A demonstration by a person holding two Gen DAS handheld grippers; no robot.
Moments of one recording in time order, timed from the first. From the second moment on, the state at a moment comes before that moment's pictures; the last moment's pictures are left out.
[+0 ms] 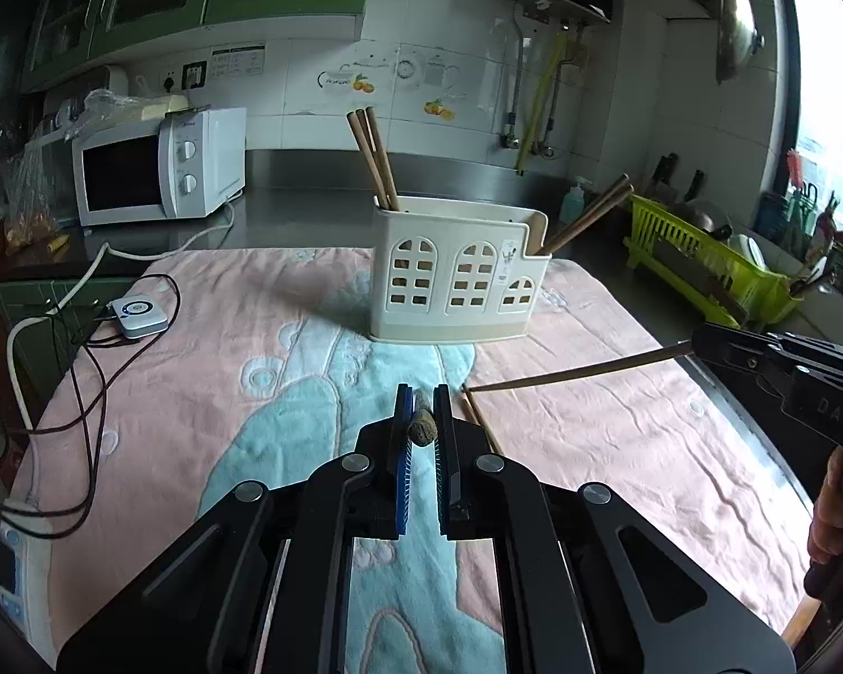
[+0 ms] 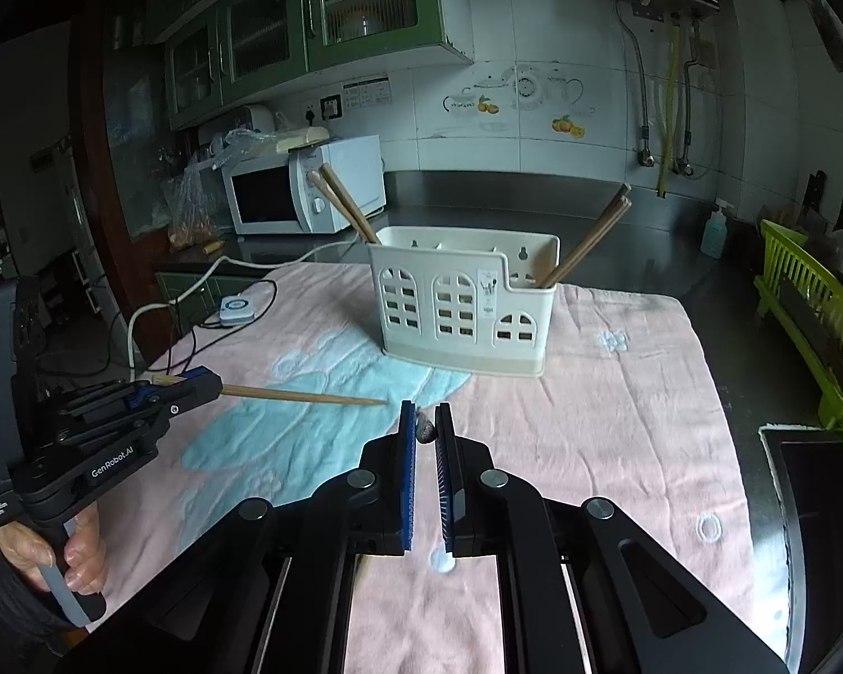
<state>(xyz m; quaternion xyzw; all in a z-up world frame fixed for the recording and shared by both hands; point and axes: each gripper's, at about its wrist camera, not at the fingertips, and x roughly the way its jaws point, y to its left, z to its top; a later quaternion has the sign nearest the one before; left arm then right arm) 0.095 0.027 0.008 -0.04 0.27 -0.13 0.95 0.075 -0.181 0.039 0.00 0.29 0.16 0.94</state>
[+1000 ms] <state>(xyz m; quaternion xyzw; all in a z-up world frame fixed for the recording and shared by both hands) 0.166 0.017 0.146 -0.05 0.20 -0.16 0.97 0.140 -0.203 0.191 -0.06 0.23 0.16 0.96</state>
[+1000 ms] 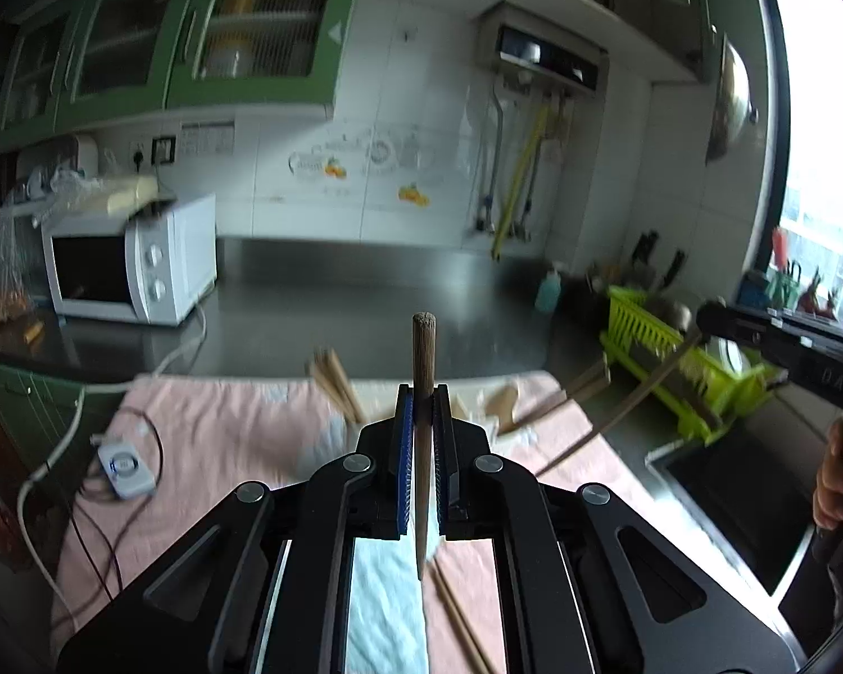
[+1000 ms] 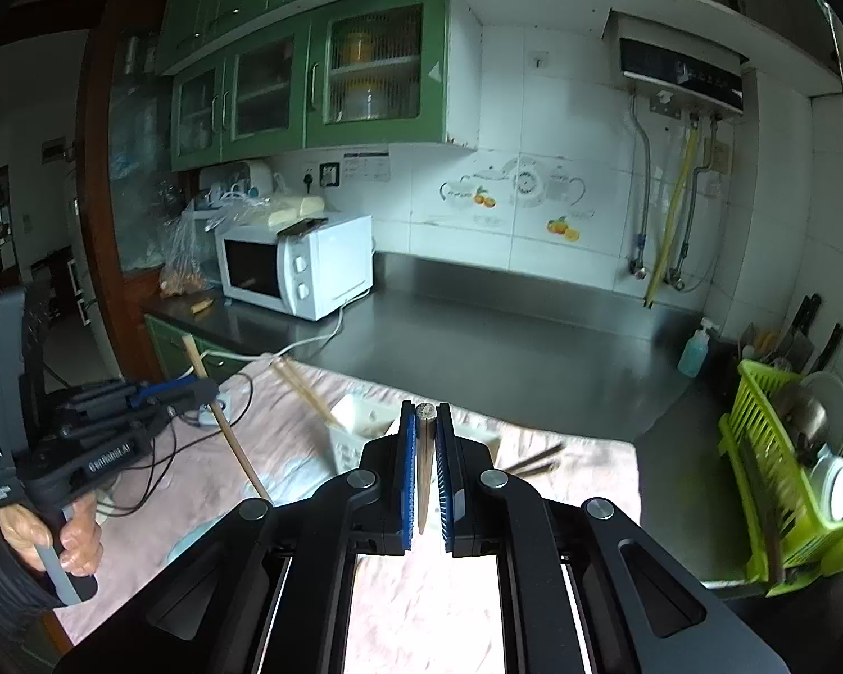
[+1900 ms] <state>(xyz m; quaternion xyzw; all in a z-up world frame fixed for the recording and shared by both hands) 0.271 0.017 0.165 -0.08 0.12 -0.09 0.98 0.229 -0.206 0.186 -0.06 0.22 0.13 0.97</state>
